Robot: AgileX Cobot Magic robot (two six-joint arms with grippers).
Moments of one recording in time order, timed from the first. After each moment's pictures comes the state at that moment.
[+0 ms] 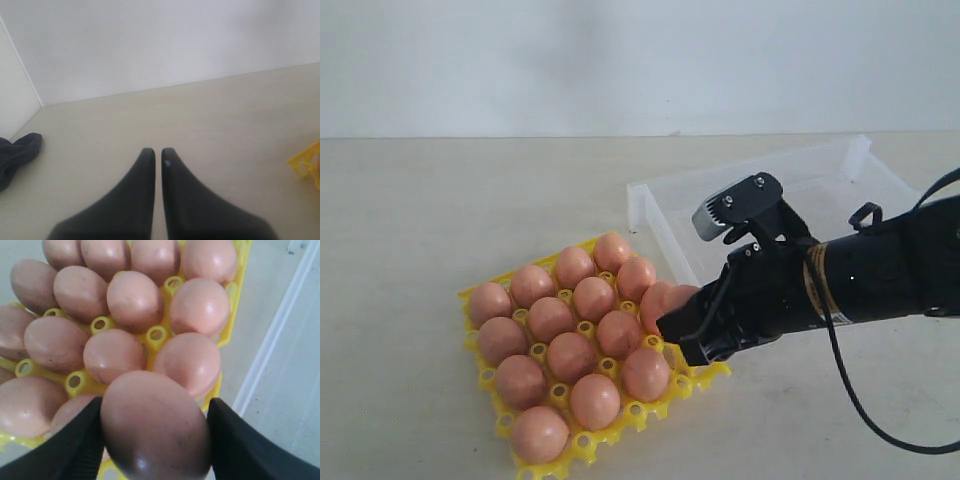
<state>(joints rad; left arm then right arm) 0.11 0.00 0.00 0.08 0.23 0.10 0.32 1.65 -0.66 -1.37 -0.45 1.22</state>
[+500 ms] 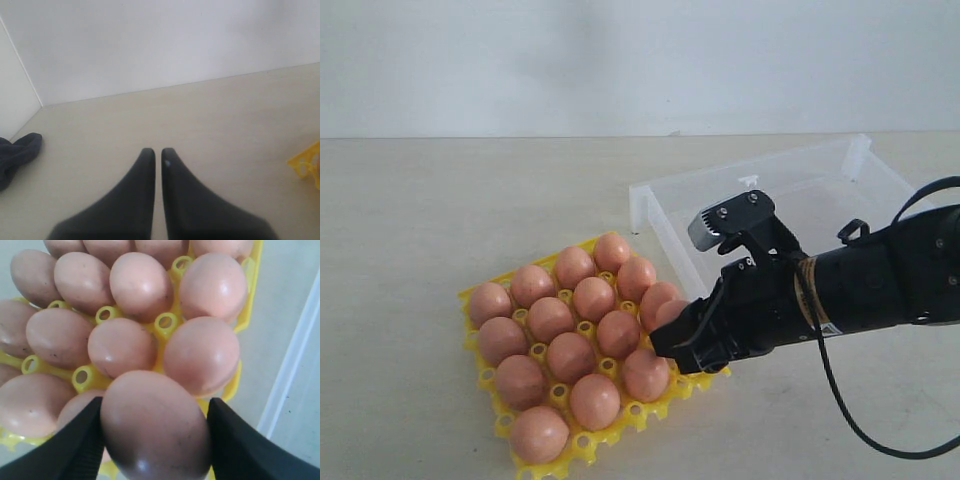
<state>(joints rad) 0.11 0.00 0.00 0.08 0.23 0.10 0.32 1.71 -0.66 -1.35 -0.49 1.24</state>
